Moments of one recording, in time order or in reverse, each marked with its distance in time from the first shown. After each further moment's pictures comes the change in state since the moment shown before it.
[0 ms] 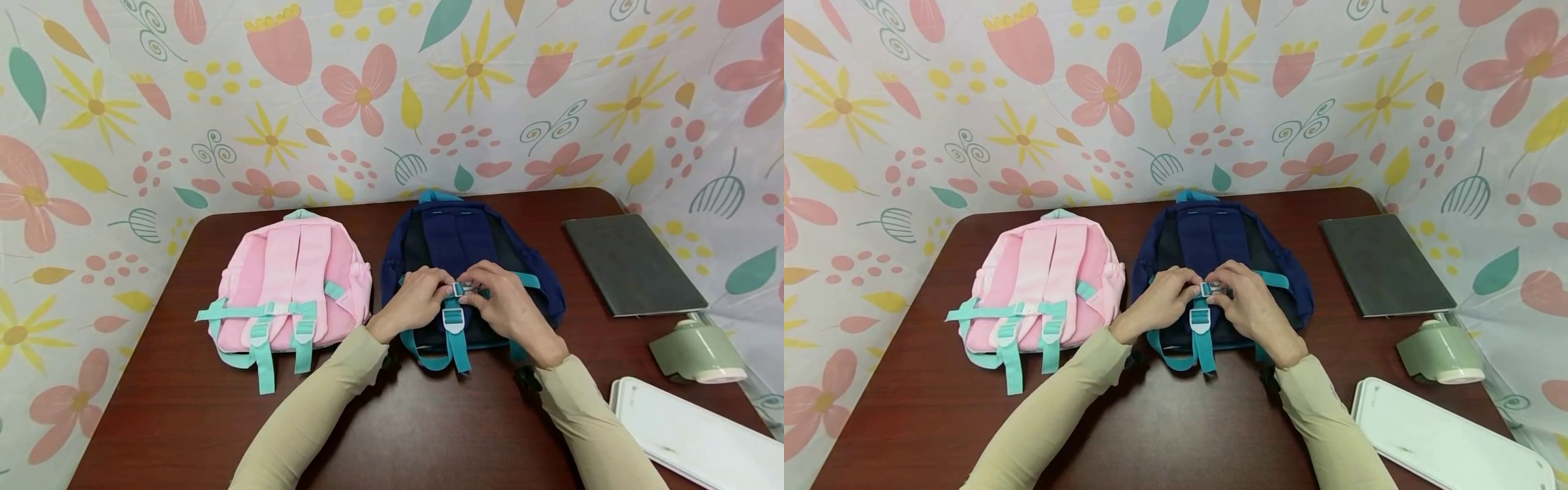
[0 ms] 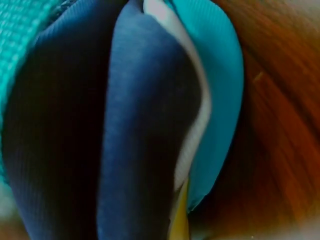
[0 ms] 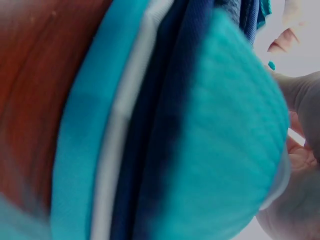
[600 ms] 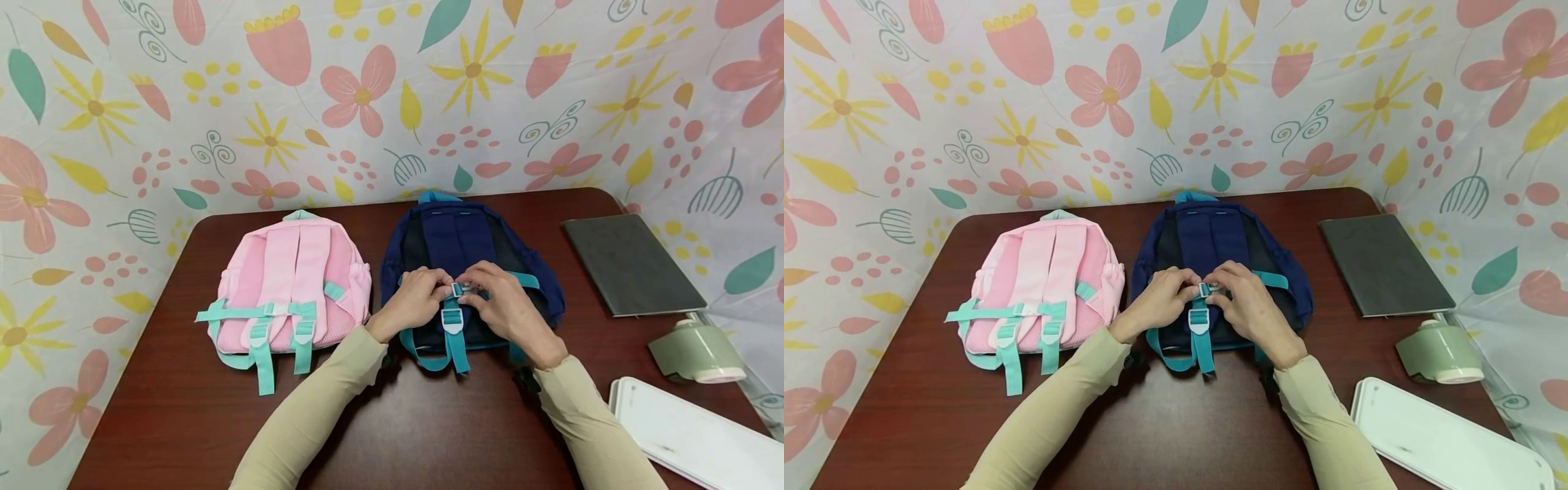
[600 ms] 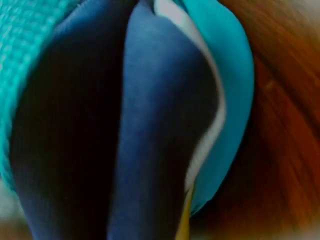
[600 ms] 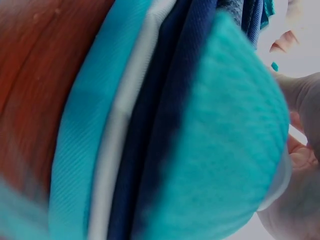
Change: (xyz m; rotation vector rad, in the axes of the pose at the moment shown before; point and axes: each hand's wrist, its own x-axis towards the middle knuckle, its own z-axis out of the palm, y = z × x) left_hand 0.001 0.001 -0.002 -0.029 -0.007 -0.048; right_hand -0.001 0.000 0.001 -0.009 0.009 -0.030
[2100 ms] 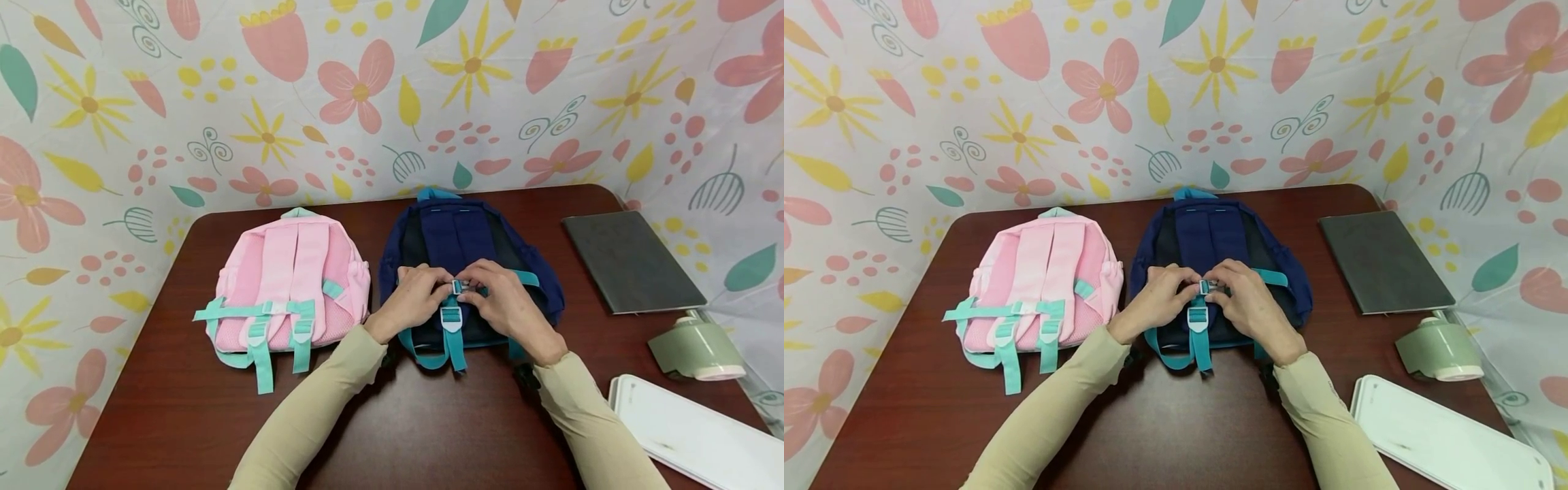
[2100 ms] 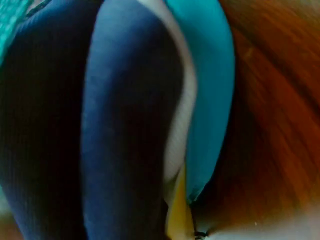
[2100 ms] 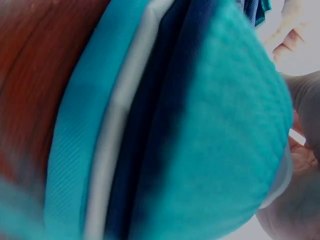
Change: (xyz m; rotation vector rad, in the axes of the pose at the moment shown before) left_hand -0.007 0.011 -0.010 0.045 -0.005 0.032; right_hand 0.002 -0.001 -0.002 0.013 -0.028 0.040
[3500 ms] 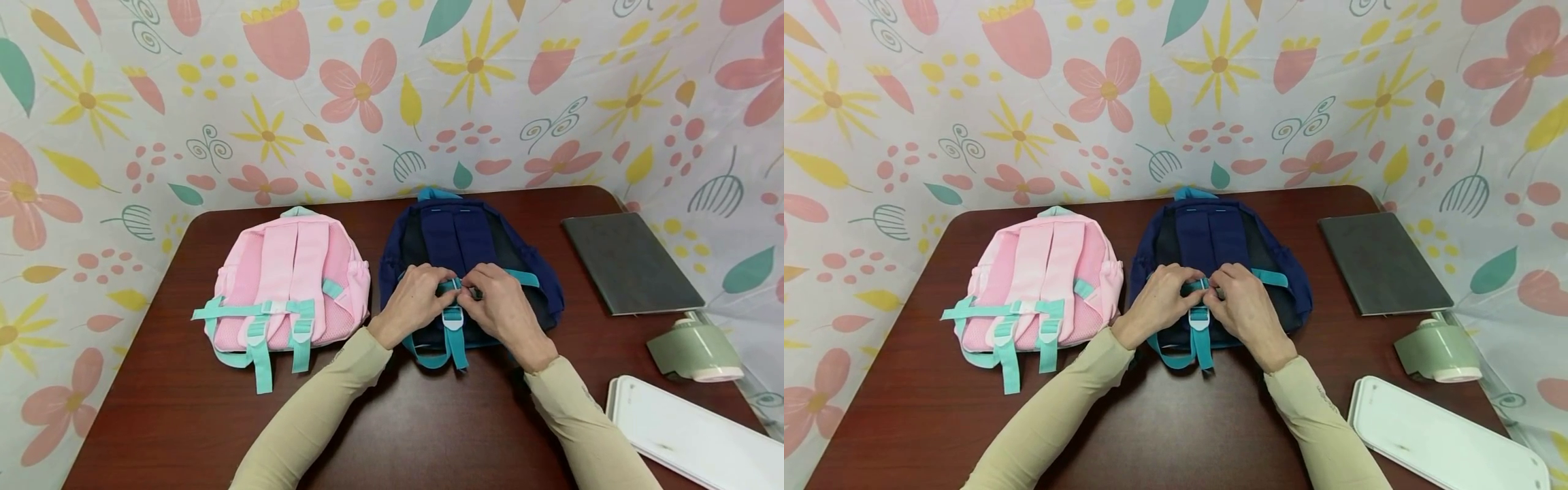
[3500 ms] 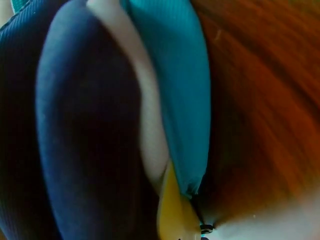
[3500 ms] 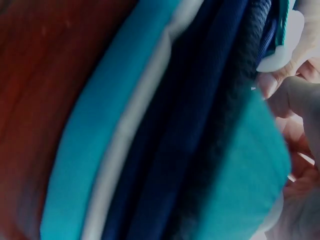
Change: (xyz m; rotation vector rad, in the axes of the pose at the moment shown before) left_hand -0.003 0.006 0.005 0.159 0.180 0.121; right_hand -0.004 -0.005 0.014 -0.175 0.210 -0.123
